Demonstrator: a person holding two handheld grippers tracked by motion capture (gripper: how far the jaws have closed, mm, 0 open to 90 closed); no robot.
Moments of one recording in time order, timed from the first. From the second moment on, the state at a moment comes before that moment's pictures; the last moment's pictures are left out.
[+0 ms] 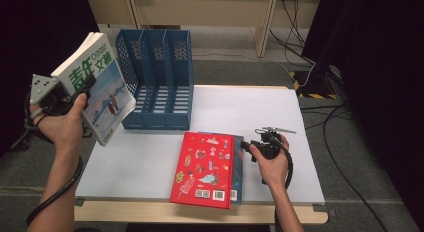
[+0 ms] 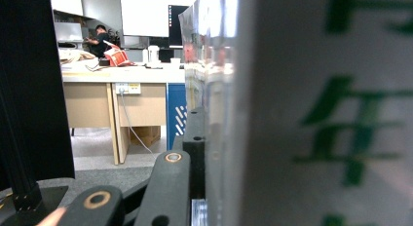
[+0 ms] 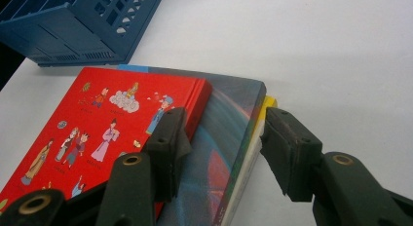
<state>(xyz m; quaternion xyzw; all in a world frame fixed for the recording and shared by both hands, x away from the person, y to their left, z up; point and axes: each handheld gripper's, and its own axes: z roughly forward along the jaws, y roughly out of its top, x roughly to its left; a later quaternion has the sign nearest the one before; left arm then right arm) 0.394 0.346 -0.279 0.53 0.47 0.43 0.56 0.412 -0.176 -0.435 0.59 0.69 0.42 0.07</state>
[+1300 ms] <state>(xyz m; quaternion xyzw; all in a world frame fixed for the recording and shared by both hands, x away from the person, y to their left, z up) 0.479 0.333 -0.287 0.54 0.47 0.45 0.54 0.413 -0.179 -0.436 0.59 0.68 0.42 0.08</state>
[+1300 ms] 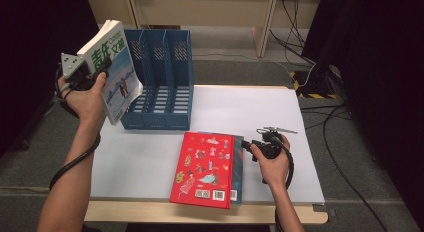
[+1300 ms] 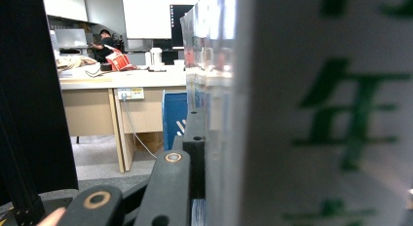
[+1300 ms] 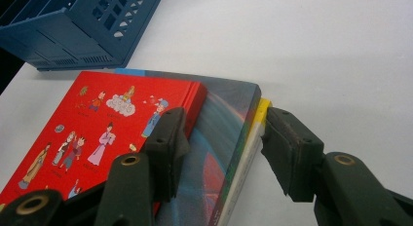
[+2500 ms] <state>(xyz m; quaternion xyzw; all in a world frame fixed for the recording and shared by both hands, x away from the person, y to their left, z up) 0.535 0.325 -0.296 0.53 0.48 0.45 0.54 0.413 -0.178 -0.438 0.59 0.68 0.42 0.07</state>
